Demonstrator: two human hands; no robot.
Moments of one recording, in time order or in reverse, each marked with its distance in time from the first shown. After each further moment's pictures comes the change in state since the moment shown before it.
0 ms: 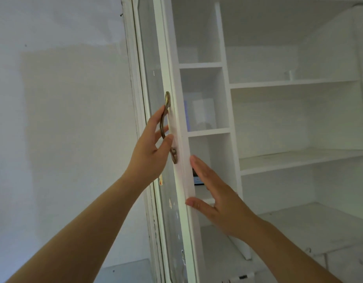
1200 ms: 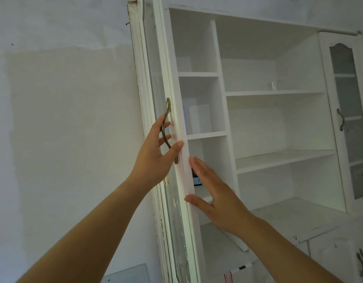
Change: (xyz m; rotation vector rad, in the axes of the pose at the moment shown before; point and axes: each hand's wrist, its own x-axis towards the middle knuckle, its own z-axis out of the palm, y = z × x) left_hand -0.020 -0.006 -0.063 -0.016 -0.051 -0.036; right_hand 0.011 -0.065 0.050 -0.137 0.090 0.121
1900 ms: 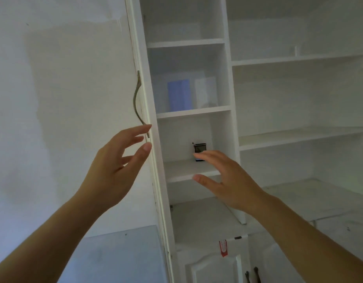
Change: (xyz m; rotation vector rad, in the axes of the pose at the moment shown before) left_hand -0.083 0.060 0.011 0.354 0.014 -0.041; right_hand -0.041 0.055 -0.059 0.051 -0.079 0.020
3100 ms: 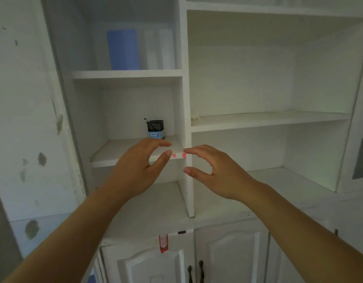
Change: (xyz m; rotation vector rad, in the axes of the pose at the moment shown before) left_hand 0.059 -0.026 0.315 0.230 -0.256 -0.082; right_hand -0.004 0.245 -0.081 -0.055 -0.154 0.067
